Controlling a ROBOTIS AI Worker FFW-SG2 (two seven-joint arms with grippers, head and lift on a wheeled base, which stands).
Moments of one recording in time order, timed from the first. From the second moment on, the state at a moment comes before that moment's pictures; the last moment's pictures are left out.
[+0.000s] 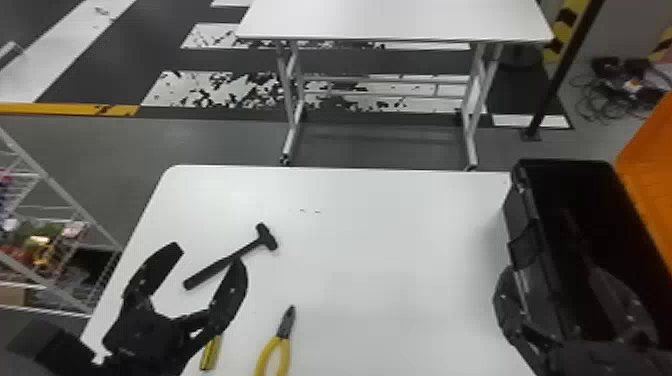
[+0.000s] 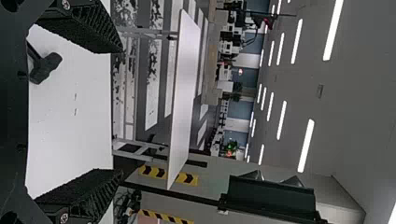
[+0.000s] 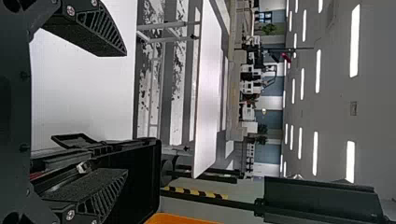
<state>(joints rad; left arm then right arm) 0.86 0.31 0.08 -2.13 0.38 -0.21 -0.19 0.90 -0.17 0.15 -2.28 0.00 -0.02 -0.23</state>
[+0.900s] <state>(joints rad) 0.86 0.31 0.08 -2.13 0.39 -0.20 -0.19 0.91 -0.17 0.15 -2.28 0.00 -0.05 -0.23</state>
